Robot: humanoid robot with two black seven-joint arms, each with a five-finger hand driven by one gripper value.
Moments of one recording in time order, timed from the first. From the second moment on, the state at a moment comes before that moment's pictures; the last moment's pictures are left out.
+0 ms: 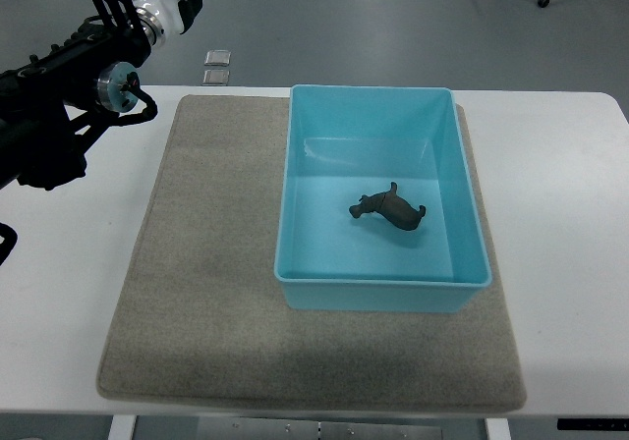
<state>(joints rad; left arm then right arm) -1.20 0.29 -0.32 -0.55 0.03 0.00 -0.25 0.02 0.00 -0.01 0.12 -0.02 0.13 0.06</state>
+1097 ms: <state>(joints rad) -0.99 0.33 -0.44 -0.43 -0.27 -0.19 -0.26 0.02 0.00 -0.01 0.12 -0.02 0.13 0.06</state>
